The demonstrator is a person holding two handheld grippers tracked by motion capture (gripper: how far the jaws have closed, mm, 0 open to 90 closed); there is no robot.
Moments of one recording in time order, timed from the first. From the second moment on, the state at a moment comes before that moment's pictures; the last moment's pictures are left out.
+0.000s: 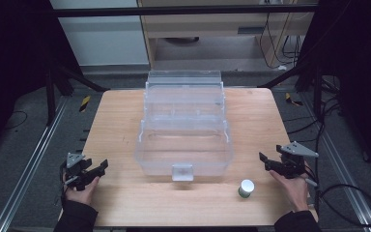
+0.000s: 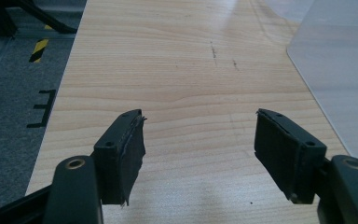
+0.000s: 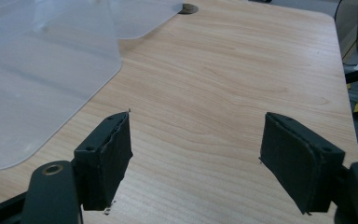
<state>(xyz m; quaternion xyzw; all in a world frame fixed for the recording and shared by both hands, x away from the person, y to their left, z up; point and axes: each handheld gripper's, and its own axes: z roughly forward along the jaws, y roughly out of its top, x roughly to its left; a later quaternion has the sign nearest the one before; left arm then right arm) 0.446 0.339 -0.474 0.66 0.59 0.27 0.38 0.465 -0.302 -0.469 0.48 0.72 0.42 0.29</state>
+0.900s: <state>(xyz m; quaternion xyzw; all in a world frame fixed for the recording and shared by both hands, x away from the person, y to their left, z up) 0.449 0.333 -0.479 0.69 0.58 0.24 0.36 0.476 -0.271 -0.402 0.36 0.82 0.37 0.24</state>
